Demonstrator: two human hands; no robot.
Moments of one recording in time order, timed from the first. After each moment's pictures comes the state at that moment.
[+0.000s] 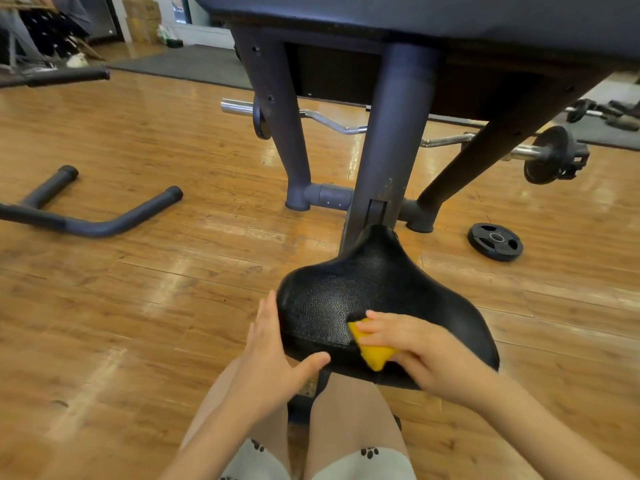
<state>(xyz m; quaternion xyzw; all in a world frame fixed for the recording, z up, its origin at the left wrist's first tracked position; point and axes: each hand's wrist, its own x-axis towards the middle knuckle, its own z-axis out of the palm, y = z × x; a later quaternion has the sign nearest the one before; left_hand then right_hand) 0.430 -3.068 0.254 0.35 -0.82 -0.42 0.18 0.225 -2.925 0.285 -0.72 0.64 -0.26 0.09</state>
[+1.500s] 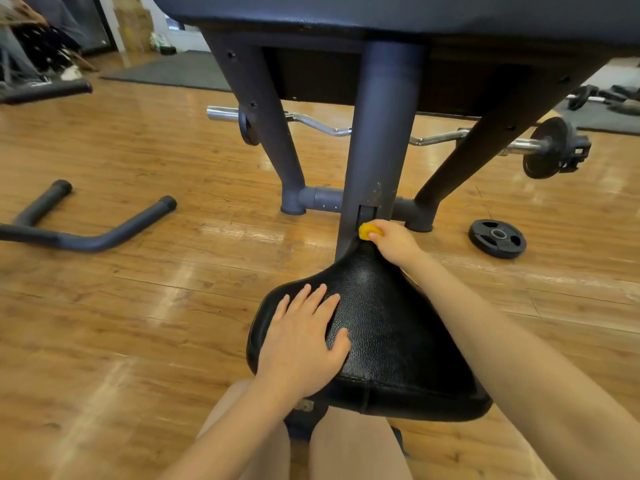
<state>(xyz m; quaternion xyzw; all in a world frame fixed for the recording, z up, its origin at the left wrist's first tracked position) 0.349 -3.074 0.276 0.29 -0.94 -0.13 0.08 0.096 -3.082 0.291 -0.43 0.85 -0.27 0.15</state>
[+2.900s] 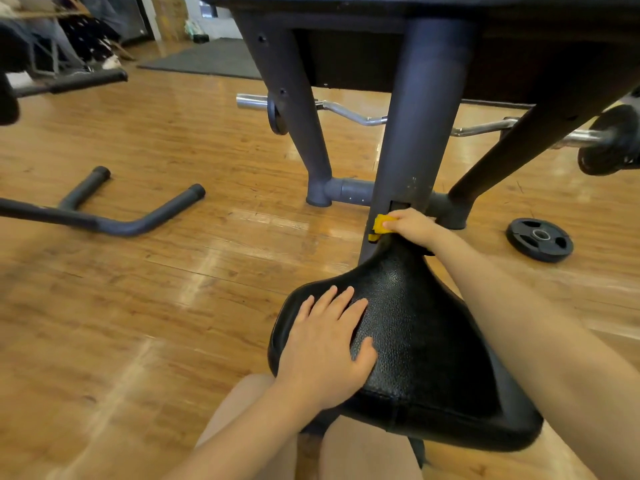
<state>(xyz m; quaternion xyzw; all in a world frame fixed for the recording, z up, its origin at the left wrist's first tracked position) 0.352 -3.077 0.274 0.27 -0.94 -0.16 0.13 0.069 -3.131 0.285 -0.43 0.81 -0.28 0.28</state>
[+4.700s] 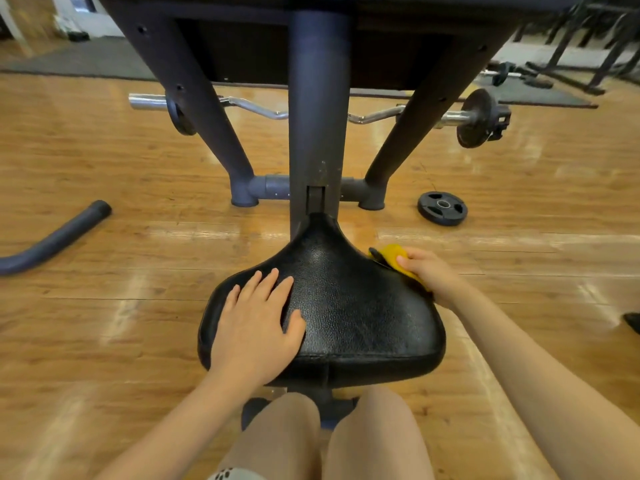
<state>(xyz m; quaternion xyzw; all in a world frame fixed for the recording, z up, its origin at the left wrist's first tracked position) 0.346 -3.073 0.271 0.28 -0.95 -0.11 0.11 0.099 -2.928 0.274 -0.23 0.76 -0.49 0.35</state>
